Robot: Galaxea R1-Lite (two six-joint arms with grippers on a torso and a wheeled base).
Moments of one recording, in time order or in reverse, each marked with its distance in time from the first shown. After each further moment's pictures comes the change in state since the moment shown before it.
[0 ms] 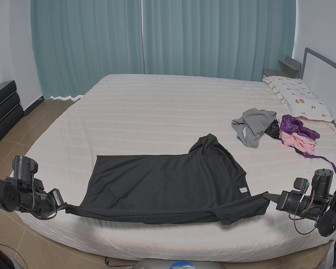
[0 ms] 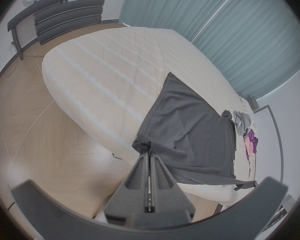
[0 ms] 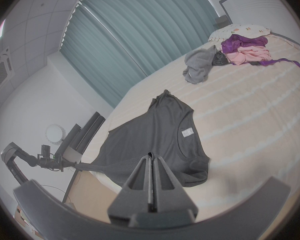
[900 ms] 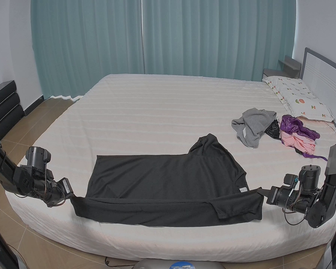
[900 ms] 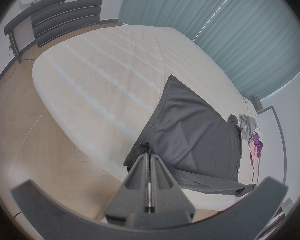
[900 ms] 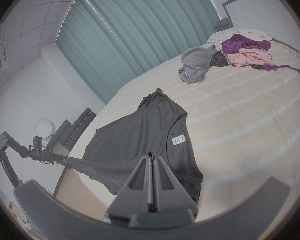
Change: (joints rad) left arm -0.011 0.210 -0.201 0.000 0.024 0.001; right arm 0.009 0.125 -0.179 0.100 -0.074 -0.070
